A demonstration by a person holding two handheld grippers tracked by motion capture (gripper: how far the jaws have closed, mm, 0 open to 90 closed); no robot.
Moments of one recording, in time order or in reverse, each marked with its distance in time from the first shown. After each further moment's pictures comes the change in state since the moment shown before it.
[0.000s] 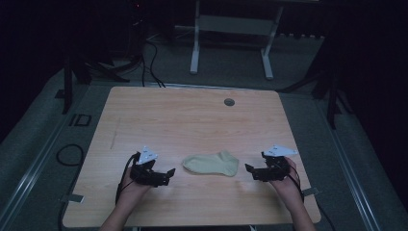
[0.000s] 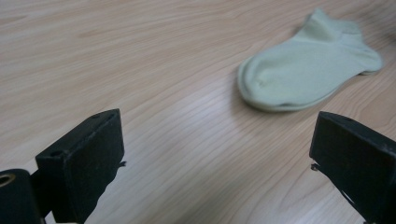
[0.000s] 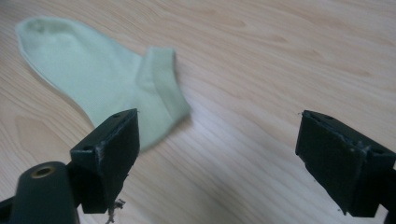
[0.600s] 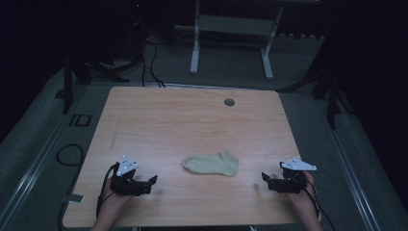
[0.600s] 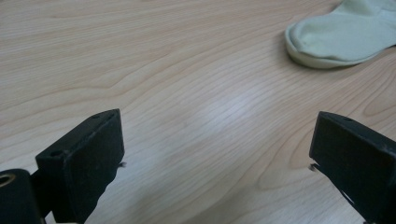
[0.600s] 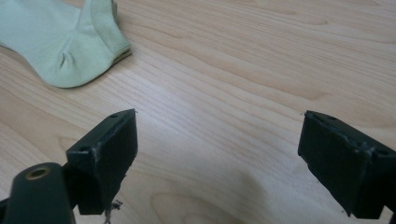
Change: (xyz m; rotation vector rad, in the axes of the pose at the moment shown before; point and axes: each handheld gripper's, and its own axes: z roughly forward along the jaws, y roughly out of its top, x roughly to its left) left arm 0.024 -0.039 -0.031 -0.016 0.064 -0.037; right arm -0.021 -0.052 -0.028 -0.014 -0.116 0.065
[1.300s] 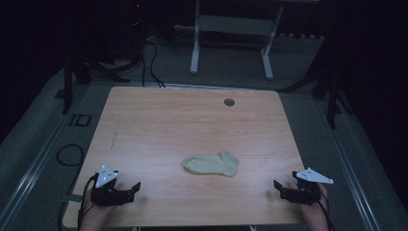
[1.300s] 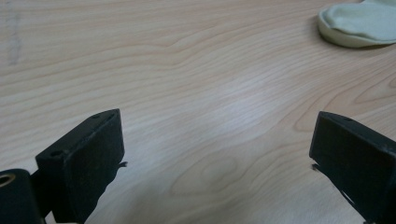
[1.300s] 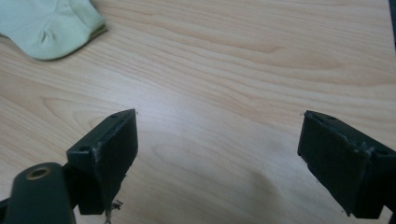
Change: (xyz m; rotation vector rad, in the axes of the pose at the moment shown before) left arm 0.021 -0.032 -0.038 -0.020 0.077 -0.049; right arm -0.015 -0.035 -0.029 -0.025 -0.046 0.075
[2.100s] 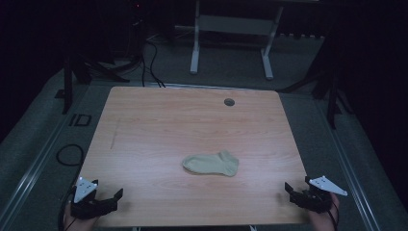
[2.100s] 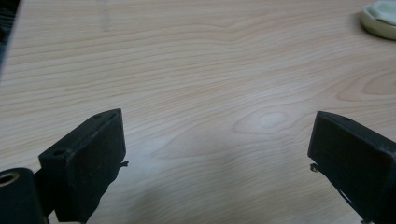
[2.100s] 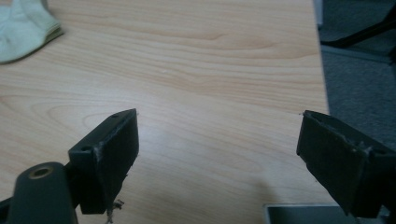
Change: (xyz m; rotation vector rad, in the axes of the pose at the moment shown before) left arm 0.020 -0.031 -0.036 -0.040 0.124 -0.062; right arm -0.013 -0.022 -0.022 -0.061 -0.125 0.076
